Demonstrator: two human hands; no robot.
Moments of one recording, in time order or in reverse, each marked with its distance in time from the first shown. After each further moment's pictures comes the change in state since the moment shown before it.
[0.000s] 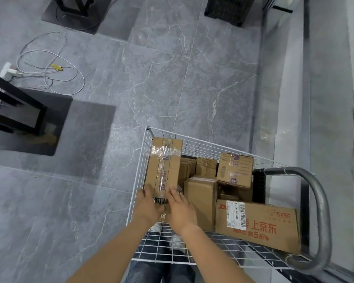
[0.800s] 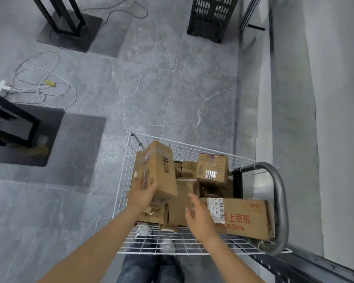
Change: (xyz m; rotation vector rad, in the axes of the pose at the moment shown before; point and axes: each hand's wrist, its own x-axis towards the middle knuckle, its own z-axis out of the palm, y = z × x) left_hand -0.066 0.086 -0.029 -0.606 0.046 -0.113; right_hand -0.103 0.072 -0.038 0.473 0.322 0.090
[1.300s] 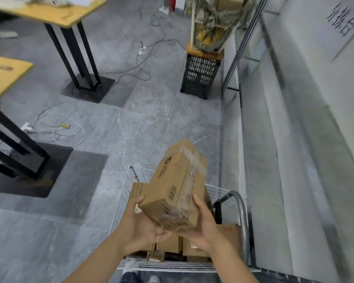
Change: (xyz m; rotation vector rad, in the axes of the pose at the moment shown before) left_hand -0.173 0.059 -0.030 -0.861 -0.910 -0.142; right_hand -0.096 -0.094 -0.128 1.332 -0.555 -0.004
